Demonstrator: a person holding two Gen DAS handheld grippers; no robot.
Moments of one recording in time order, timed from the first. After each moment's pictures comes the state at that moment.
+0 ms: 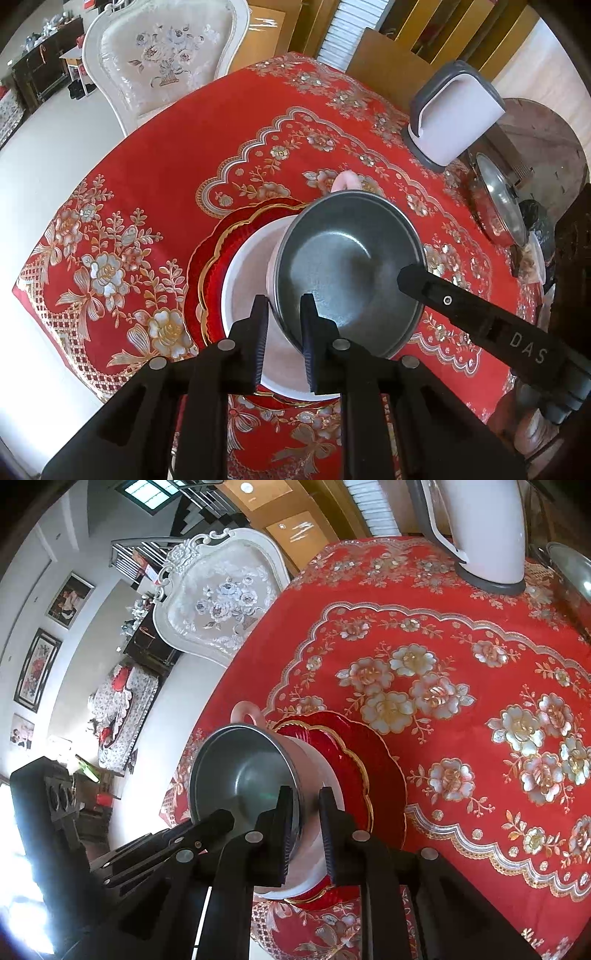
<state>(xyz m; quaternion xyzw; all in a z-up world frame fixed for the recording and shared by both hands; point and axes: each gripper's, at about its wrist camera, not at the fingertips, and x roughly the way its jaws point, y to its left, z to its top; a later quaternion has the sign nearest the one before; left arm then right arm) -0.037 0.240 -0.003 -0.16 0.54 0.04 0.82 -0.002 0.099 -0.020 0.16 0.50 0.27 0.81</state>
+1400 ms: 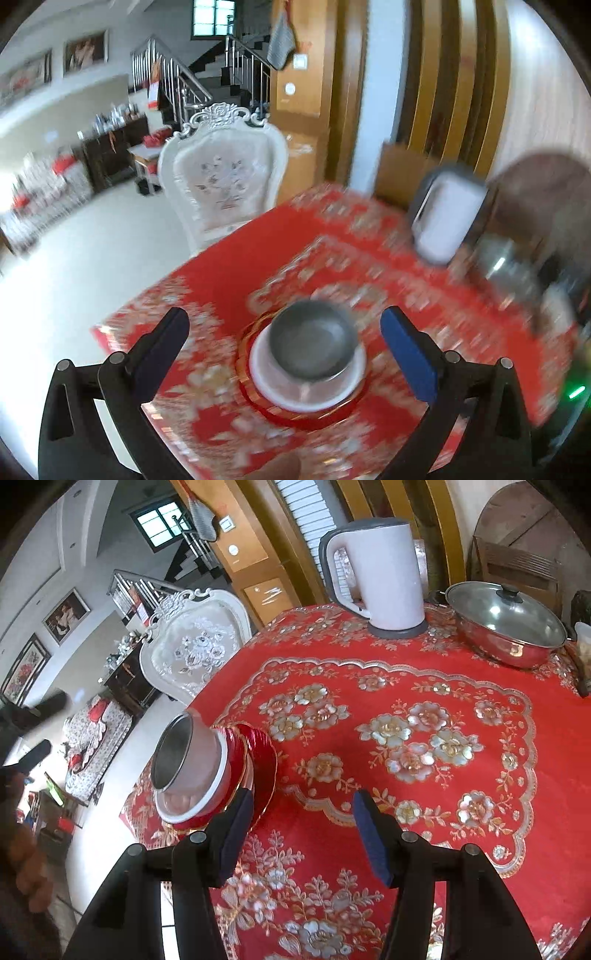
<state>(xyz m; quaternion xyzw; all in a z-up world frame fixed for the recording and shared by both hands) -0.109 0.180 0.106 -0.05 0.35 0.19 0.92 -0.102 -0.032 -0.017 0.13 0.39 0.20 0.89</state>
